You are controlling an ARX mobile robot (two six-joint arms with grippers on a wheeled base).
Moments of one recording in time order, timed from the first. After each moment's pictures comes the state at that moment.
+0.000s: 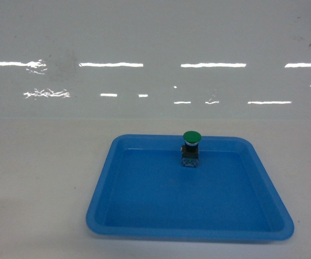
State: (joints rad) left arm -0.35 0.94 0.29 0.43 -0.30 -0.04; right arm 0.22 0.10 0.06 -0.17 0.30 0.11
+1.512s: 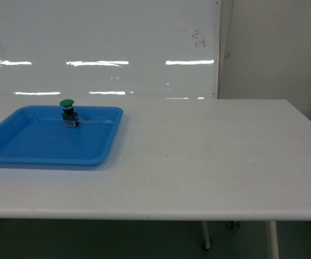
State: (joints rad) left arm -0.35 0.94 0.29 0.43 -0.30 -0.05; right arm 0.22 0.10 0.06 -0.17 0.30 0.11
